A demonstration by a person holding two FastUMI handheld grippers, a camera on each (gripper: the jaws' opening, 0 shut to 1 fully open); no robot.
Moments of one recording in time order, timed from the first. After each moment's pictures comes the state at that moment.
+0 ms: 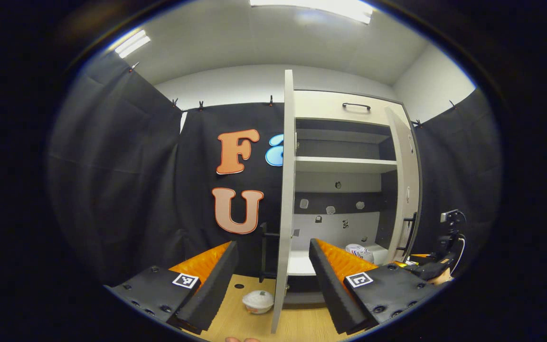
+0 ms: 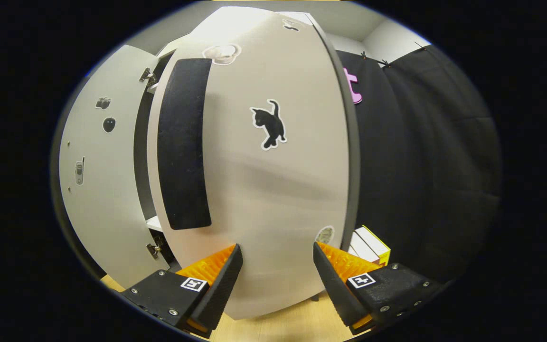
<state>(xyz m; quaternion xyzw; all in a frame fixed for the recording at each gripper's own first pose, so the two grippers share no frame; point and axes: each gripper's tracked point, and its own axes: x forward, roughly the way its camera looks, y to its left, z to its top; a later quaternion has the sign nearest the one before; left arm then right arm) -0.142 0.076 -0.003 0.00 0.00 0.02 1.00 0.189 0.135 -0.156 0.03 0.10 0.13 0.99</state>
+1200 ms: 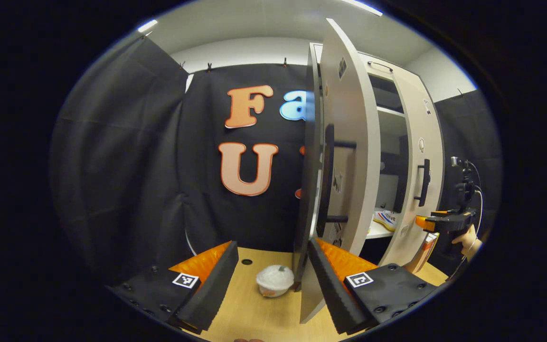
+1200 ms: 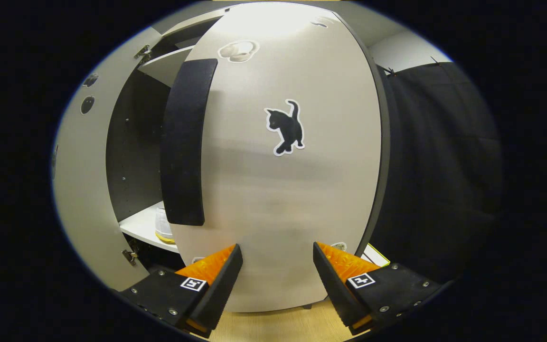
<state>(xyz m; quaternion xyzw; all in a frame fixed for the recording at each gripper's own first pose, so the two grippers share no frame) -0.070 0.148 -0.185 -0.04 0.11 0.00 0.99 0.186 0.126 -0.144 -0.01 0.10 0.06 0.99</state>
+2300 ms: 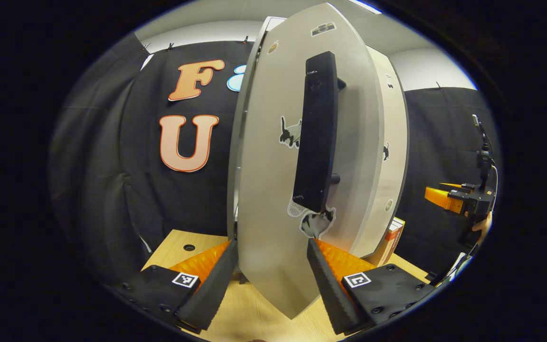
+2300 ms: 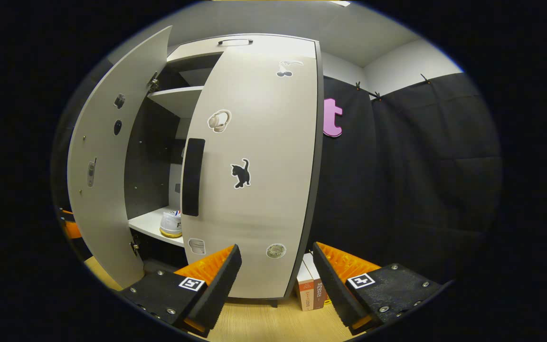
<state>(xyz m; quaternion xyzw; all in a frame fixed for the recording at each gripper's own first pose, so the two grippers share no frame) -0.033 -0.002 -0.223 -0.04 0.14 -0.12 0.98 0.079 0.039 -0.086 -0.04 0.04 0.05 1.00</state>
